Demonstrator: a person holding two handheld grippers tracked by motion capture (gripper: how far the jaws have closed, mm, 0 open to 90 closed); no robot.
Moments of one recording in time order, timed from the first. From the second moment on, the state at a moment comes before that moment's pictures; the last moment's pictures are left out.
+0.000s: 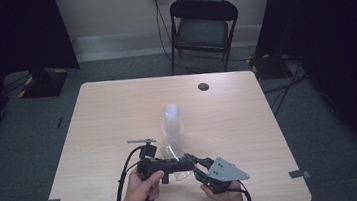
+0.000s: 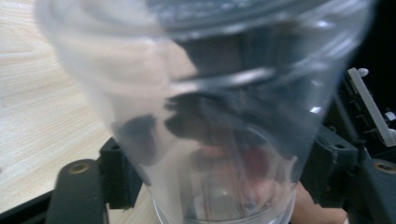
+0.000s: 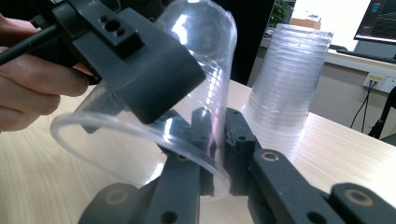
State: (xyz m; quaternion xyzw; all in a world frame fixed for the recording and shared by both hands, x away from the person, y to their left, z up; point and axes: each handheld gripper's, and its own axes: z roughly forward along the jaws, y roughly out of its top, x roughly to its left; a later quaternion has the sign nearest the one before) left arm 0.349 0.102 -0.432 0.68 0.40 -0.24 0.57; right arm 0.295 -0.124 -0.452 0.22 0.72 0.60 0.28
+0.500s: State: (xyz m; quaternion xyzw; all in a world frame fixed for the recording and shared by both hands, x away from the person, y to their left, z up) left arm 0.350 0.106 -0.431 0.68 0.39 -0.23 0.57; right arm 0.297 -0.129 -0.450 0.22 0.72 0.59 0.29
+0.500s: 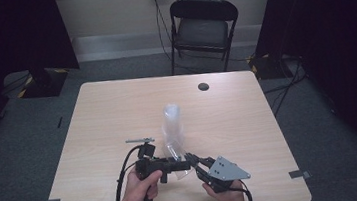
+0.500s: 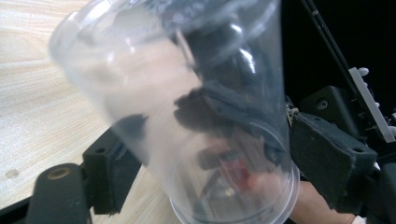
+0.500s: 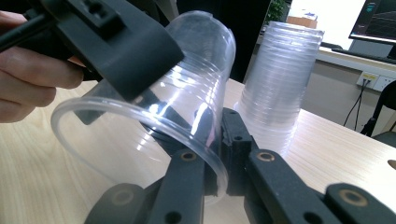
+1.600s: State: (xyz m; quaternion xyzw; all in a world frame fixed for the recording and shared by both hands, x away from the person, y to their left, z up) left arm 0.349 0.120 -0.418 0.75 0.36 -0.07 0.55; right arm 0.308 -0.150 -0.440 0.28 0.72 0.58 0.27
